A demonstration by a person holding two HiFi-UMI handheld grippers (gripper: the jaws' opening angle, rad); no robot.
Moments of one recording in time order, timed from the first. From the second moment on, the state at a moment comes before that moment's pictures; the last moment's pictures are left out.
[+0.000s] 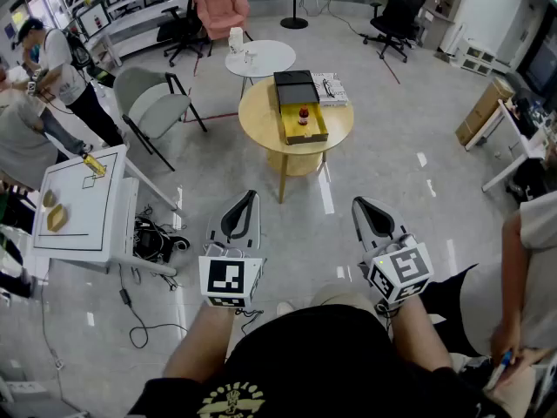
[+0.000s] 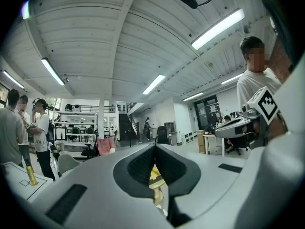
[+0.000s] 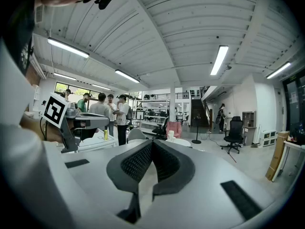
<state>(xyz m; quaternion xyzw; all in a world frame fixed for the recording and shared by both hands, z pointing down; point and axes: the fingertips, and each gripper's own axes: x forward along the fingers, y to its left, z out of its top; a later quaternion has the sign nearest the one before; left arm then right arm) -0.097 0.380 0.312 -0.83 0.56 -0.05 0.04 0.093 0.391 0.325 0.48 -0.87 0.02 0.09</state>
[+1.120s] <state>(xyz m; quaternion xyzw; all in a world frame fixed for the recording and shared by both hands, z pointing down) -0.083 0.299 0.345 -0.83 0.56 -0.07 0.01 0.100 0.307 0.351 0.44 -0.89 0.03 0.09</state>
